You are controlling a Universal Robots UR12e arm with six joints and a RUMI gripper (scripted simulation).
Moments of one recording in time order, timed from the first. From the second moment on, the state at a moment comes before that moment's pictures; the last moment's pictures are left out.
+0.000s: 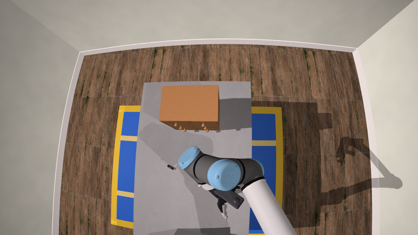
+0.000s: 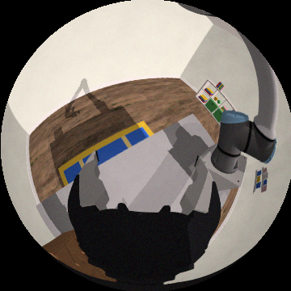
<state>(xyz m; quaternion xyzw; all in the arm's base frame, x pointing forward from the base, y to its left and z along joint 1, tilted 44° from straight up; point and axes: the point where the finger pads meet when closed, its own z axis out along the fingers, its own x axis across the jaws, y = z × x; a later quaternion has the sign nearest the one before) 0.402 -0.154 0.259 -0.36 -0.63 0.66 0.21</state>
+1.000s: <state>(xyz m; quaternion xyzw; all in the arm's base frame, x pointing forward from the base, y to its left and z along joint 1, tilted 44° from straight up) 0.467 -0.059 0.168 -0.53 -0.63 0.56 0.00</state>
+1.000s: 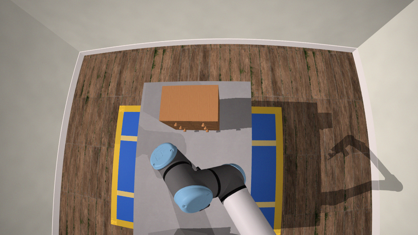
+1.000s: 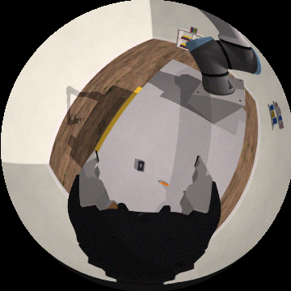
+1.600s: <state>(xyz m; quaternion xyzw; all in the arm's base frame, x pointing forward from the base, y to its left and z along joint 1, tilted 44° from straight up) 0.547 0.053 0.107 -0.66 -0.62 0.39 -0.16</state>
